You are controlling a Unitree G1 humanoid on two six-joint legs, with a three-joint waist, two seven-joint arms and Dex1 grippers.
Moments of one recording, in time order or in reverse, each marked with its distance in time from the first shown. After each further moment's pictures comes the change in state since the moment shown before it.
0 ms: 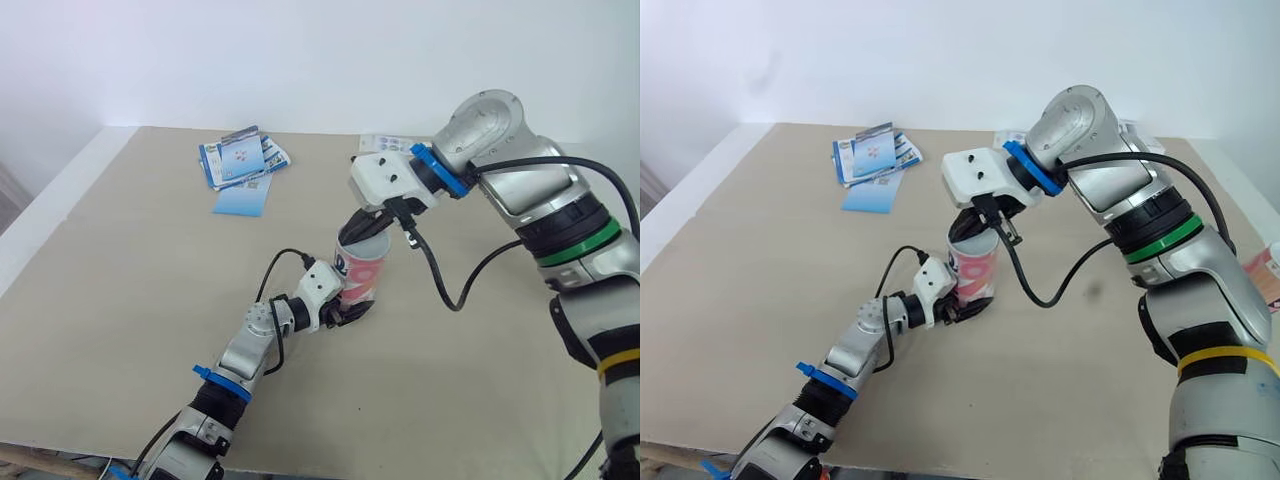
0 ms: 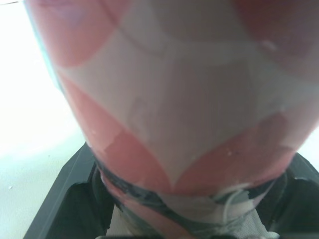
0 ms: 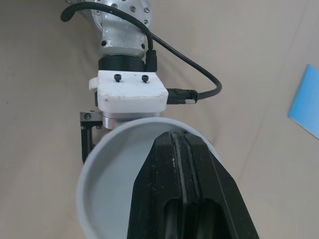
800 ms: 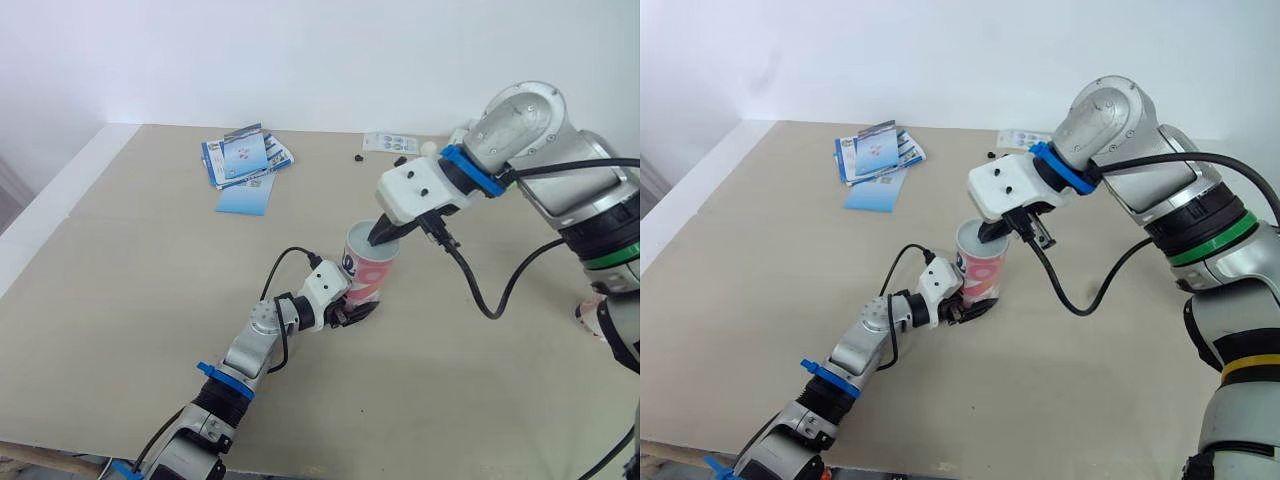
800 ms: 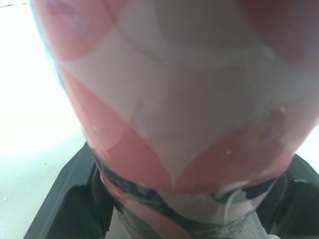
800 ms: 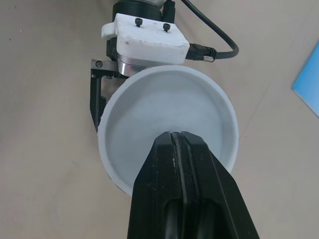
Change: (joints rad) left arm -0.014 -0.003 -0.020 0.010 0.013 -0.001 0.002; right arm -0.005 -0.164 0.095 -0.111 -0.008 -0.107 -0.003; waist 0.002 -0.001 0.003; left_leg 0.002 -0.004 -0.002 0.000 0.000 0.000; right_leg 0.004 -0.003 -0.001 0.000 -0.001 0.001
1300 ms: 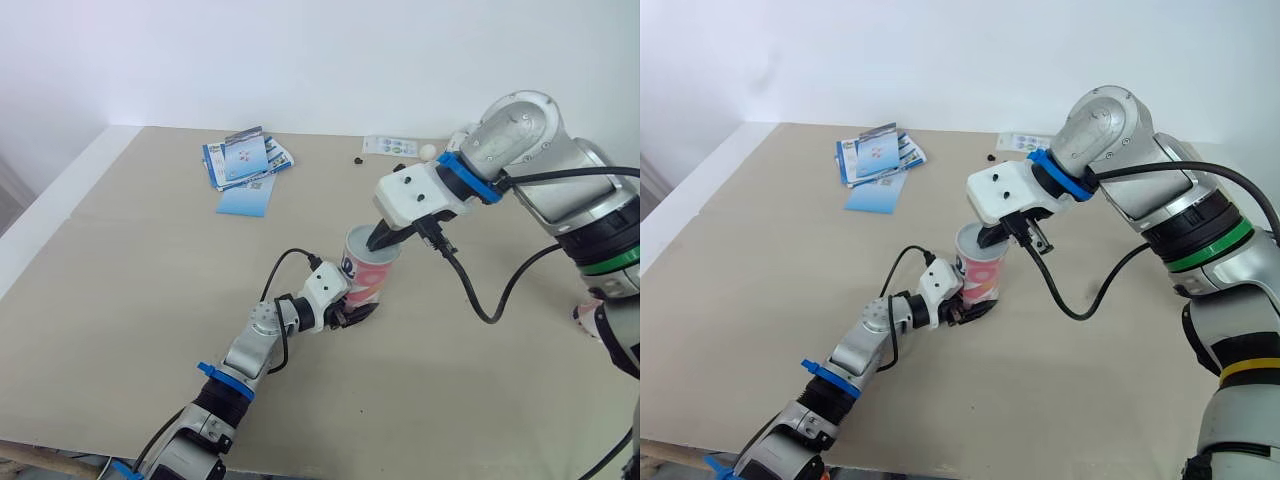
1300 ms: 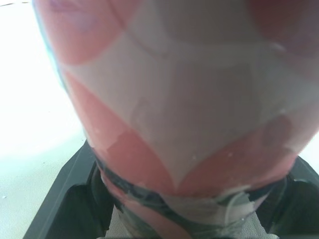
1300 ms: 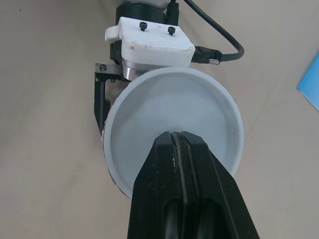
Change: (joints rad) left arm 0.000 0.000 0.000 0.010 0.001 -0.002 0.000; right arm 0.039 0.016 -0.029 -0.006 0.035 0.074 -0.005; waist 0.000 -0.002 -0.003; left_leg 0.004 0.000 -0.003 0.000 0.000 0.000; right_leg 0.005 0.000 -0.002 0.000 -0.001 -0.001
